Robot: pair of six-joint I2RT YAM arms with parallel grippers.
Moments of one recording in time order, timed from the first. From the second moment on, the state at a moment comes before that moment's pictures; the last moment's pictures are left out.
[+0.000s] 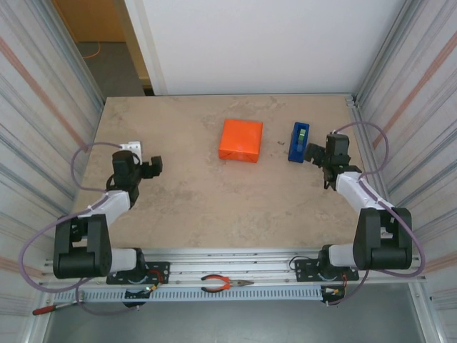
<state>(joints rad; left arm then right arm) 0.02 1.33 0.52 0.27 -0.01 -0.01 0.01 1.34 0.72 -0.09 0.19 0.30</state>
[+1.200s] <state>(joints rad) -0.02 1.52 0.41 0.67 0.07 0.07 -0.01 1.55 0.38 0.72 0.17 0.14</state>
